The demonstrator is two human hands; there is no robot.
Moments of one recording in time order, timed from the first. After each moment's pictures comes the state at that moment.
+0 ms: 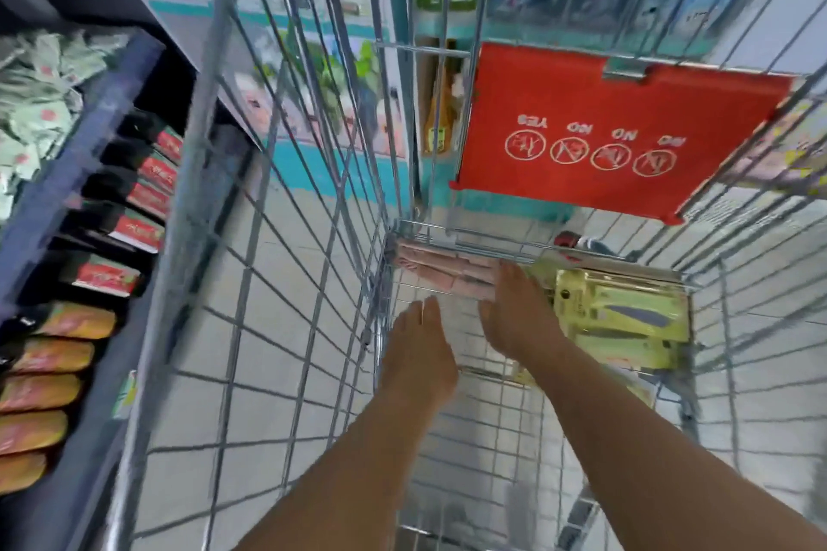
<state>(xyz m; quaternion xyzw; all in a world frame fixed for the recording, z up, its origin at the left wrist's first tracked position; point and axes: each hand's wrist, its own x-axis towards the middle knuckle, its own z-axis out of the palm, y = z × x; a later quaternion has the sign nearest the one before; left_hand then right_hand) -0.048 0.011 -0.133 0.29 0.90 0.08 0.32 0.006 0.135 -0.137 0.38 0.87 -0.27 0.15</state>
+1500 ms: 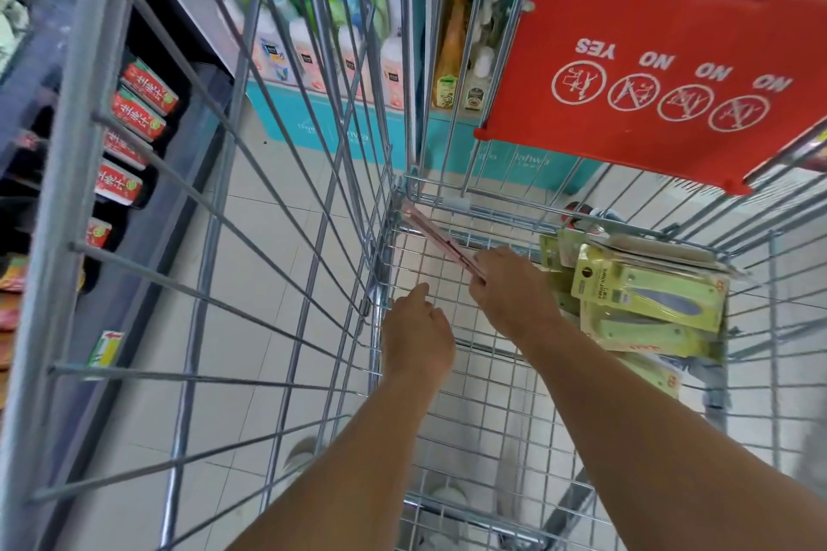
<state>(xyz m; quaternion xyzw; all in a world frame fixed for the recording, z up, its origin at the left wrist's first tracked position) -0.048 0.003 -0.175 0.09 0.89 0.31 0.32 -0.010 0.127 -0.187 0.31 0.92 -0.21 0.10</state>
